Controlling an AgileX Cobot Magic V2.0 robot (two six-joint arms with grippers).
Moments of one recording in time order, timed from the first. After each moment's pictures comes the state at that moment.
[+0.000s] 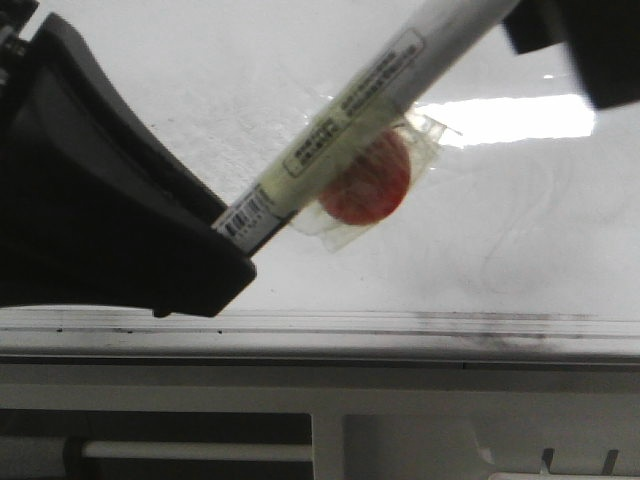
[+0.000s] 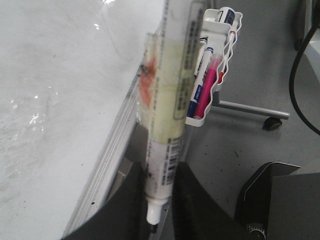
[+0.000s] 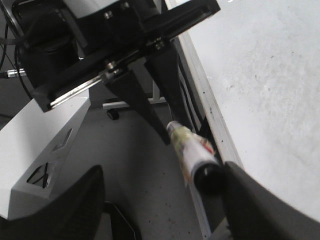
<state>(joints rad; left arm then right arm) -1.20 1.06 -0.66 0.19 0.35 0.07 0.61 0.83 -0.68 0.90 0.71 -1.14</state>
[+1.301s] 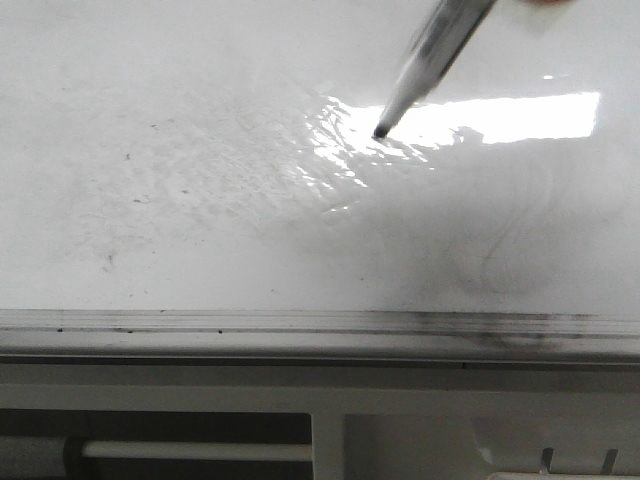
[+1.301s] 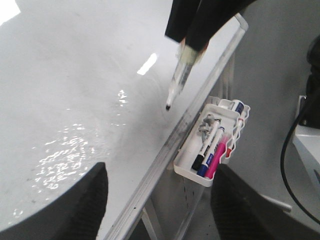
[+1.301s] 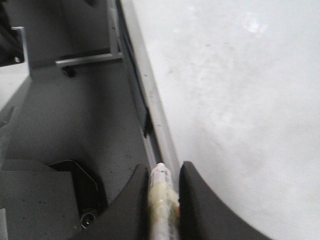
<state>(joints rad) -1.13 0.60 -0.66 0.12 0.49 0.03 0.70 1.00 -1.11 0.26 0.91 -0.55</state>
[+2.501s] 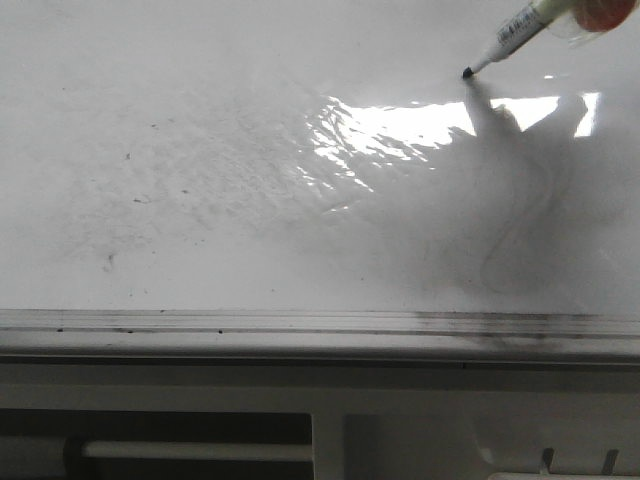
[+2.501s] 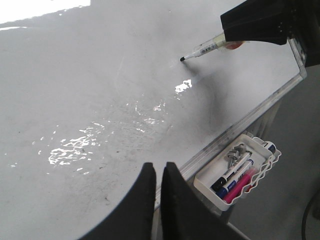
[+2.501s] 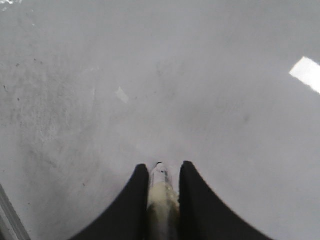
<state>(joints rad) -0.94 0.45 -0.52 0.10 0.40 -0.17 0.60 0.85 -0.67 -0.38 0.25 -0.02</state>
